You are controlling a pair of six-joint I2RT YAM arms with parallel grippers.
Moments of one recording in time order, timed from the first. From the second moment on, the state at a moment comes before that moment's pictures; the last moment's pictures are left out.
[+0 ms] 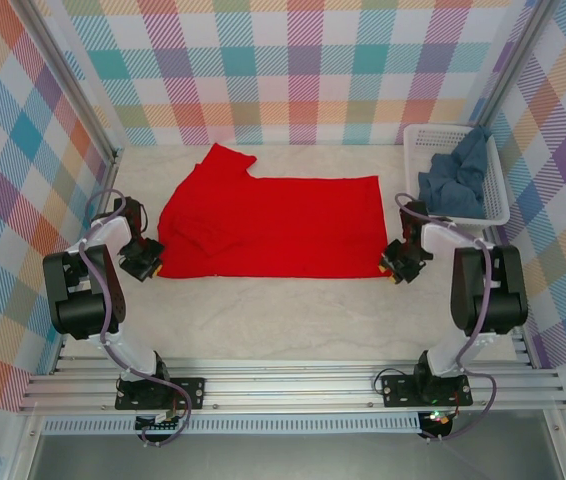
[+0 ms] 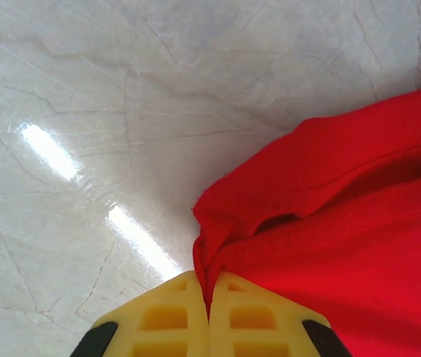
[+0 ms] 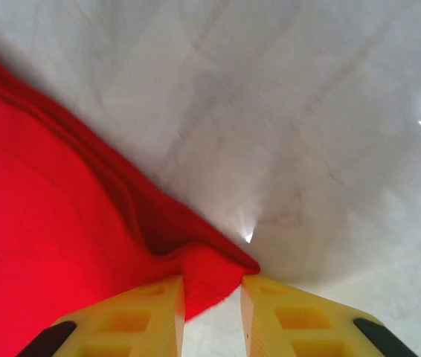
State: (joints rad) left arm 0.22 1.71 1.09 -0.86 0.04 -0.78; right arm 0.07 1.71 0.99 -0.74 -0.19 0.91
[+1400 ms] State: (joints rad) left arm 0.18 1.30 0.84 -1.09 -0.11 -0.91; right arm 0.10 1.36 0.83 -1.10 -0.01 0.98
